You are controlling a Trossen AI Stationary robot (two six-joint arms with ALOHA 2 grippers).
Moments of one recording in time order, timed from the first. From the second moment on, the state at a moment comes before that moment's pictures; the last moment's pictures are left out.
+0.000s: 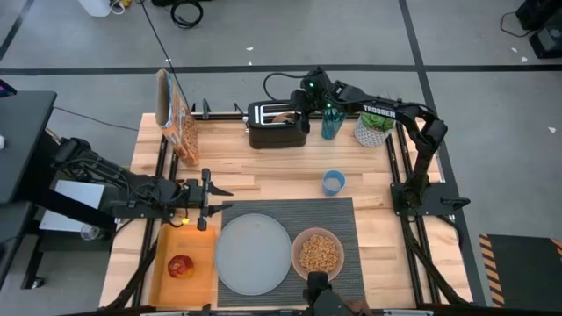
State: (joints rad) left arm -0.39 0.69 0.19 0.46 -0.41 0.04; right arm -0.64 1.82 1.47 -0.34 -0.27 -0.48
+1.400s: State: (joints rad) left arm -0.39 0.69 0.19 0.46 -0.41 0.03; right arm -0.56 1.55 1.47 -0.34 -0.25 -0.40
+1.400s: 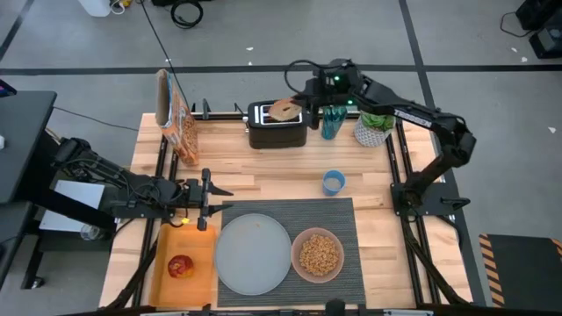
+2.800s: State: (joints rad) left arm -0.47 0.68 0.44 -0.06 -0.41 -0.13; right arm 0.05 2.03 1.34 -0.04 -0.63 0.14
